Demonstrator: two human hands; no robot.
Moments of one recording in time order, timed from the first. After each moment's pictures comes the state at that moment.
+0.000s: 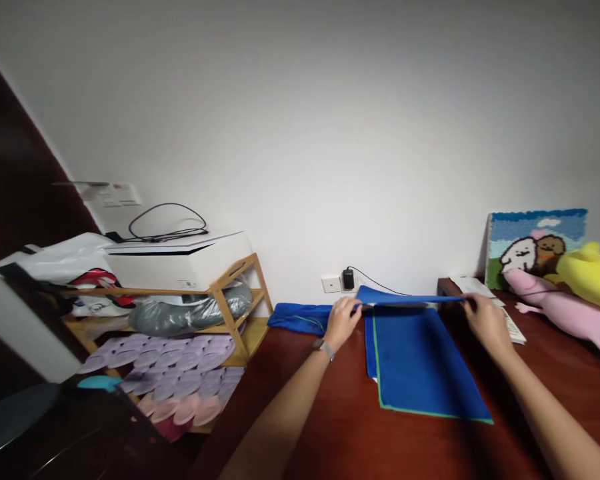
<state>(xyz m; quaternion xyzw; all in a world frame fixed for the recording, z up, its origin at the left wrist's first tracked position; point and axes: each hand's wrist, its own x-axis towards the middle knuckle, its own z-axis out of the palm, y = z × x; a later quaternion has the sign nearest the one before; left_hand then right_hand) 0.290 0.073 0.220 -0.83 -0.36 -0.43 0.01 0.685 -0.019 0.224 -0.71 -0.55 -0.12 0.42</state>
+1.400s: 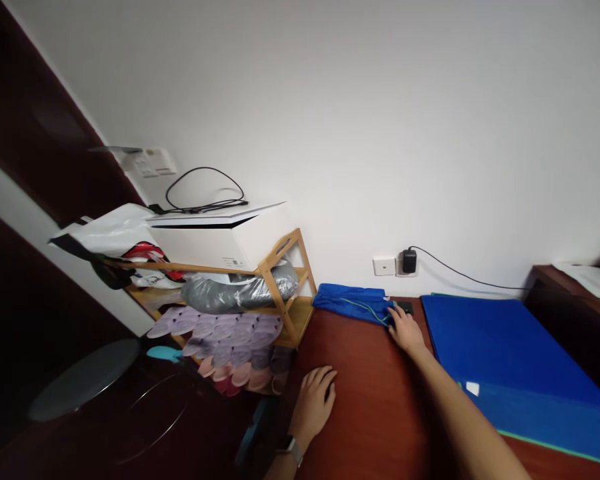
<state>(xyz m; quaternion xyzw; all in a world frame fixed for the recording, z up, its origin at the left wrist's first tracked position) 0.006 -0.017 0.025 -0.78 -0.57 -0.26 -0.02 0.321 0.119 0.076 -0.65 -0.73 0.09 0.15</state>
